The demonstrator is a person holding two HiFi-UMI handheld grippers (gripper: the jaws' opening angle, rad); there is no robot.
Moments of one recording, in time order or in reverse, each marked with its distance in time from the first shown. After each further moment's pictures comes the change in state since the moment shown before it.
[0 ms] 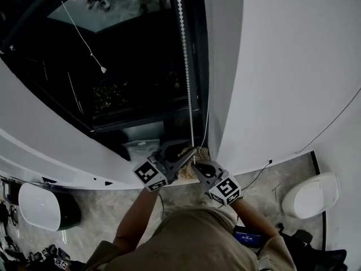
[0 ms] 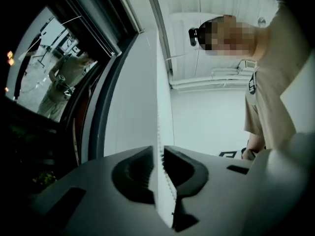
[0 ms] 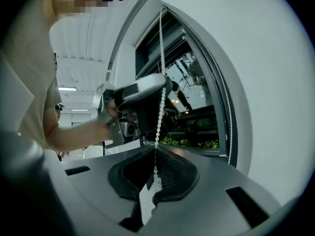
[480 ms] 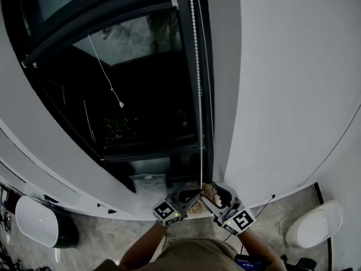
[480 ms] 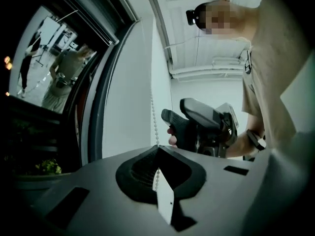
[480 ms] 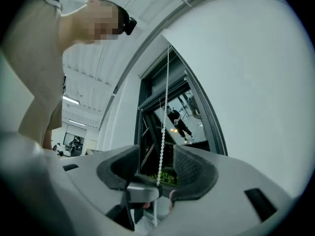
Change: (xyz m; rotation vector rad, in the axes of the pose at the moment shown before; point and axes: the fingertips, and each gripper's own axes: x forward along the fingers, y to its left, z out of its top) left arm -0.012 -0.031 -0.074 -0.006 0.101 0.032; right arm -0.053 0.004 0.111 -0.066 -0.388 -0.043
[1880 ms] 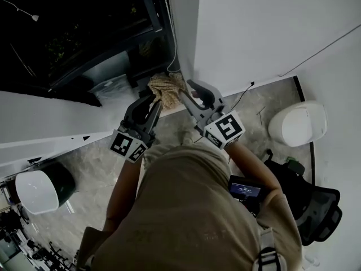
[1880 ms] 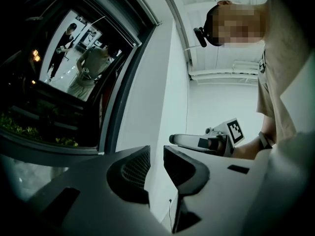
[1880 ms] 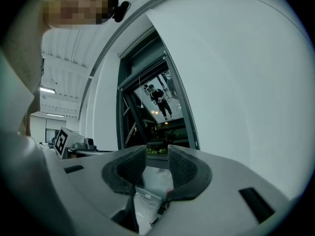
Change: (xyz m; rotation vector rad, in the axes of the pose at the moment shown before) left arm -0.032 0.006 -0.054 -0.151 0.006 0.208; right arm -0.041 -0.044 -0.097 0.076 0.215 -0.224
